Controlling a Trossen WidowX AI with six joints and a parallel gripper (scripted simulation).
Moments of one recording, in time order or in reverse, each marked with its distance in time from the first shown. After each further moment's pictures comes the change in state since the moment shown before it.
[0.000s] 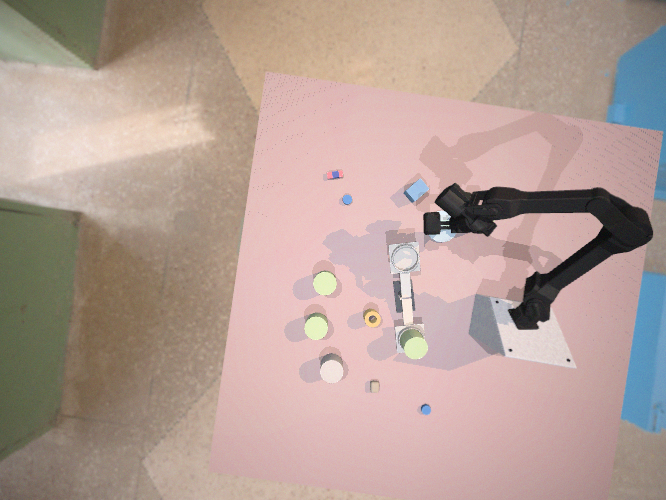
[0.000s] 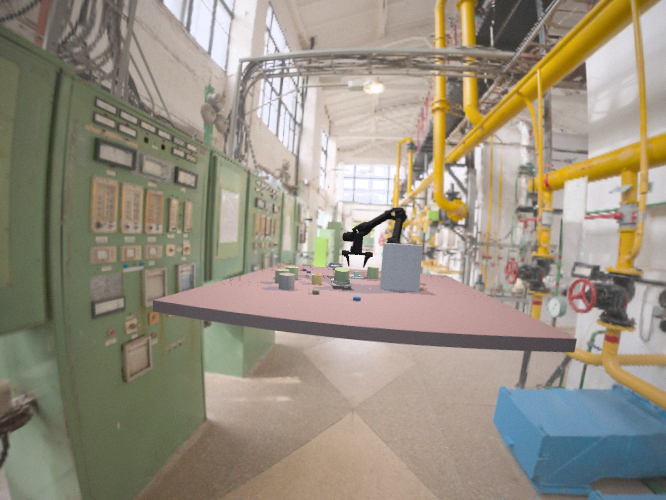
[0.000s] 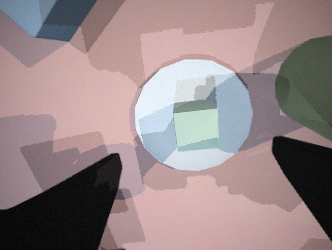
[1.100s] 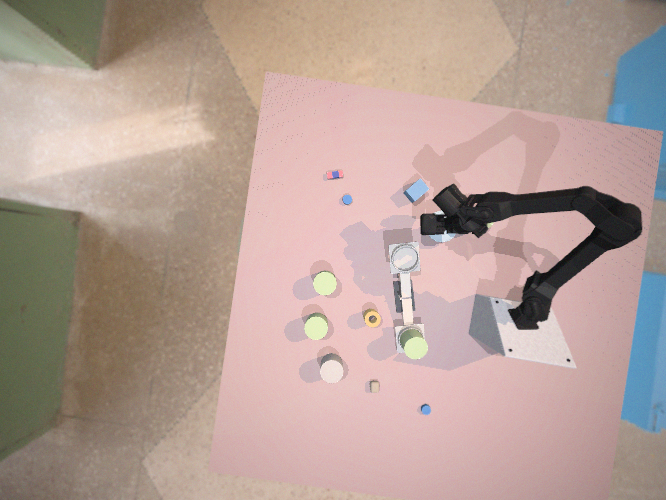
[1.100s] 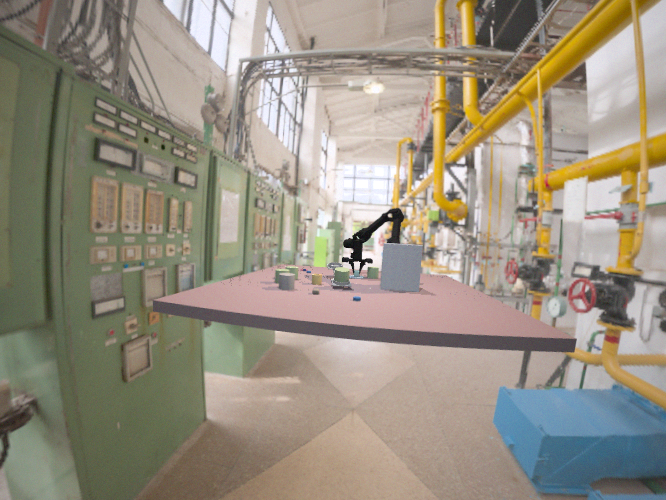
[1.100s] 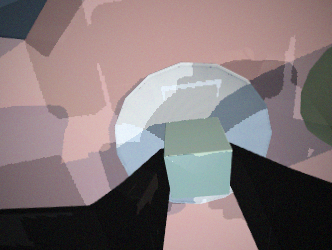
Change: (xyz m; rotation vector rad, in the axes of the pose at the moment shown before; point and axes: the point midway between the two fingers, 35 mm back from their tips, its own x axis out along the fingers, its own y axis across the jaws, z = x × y) arm 0.042 -0.004 0.001 0.001 -0.001 -0.015
